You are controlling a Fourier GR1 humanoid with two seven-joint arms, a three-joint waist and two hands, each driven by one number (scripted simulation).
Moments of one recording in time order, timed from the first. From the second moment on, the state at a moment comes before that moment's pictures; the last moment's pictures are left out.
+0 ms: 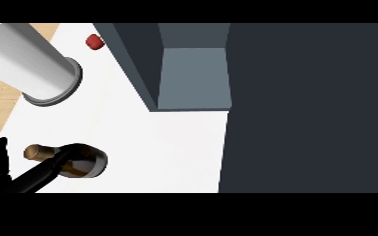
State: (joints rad) left arm 0.26 0.03 0.12 -2.09 -0.13 0.52 0.37; right arm 0.17 -0.19 0.39 -2.53 -0.06 -0.03 0.44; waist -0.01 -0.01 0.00
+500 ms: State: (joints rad) left arm 0.27 0.01 0.22 -1.85 0.02 0.44 0.13; right arm 0.17 -0.20 0.40 -2.53 -0.06 -0.04 0.42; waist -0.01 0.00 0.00
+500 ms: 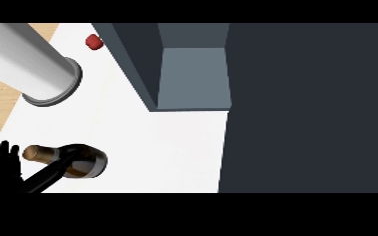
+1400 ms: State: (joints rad) left arm 0.26 0.00 0.25 -1.48 0.19 0.32 -0.19; right arm 0.17 -0.22 0.37 -2.53 -0.07 -0.04 0.42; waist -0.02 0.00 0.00
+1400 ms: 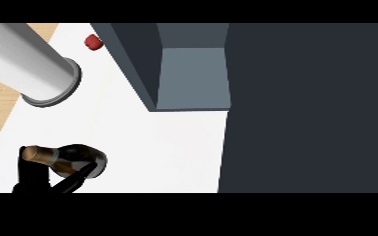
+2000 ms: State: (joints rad) left arm 0.18 0.00 0.25 -1.26 0.35 0.28 -0.39; right arm 0.14 -0.22 0.35 -2.52 -0.07 -0.04 0.43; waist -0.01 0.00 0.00
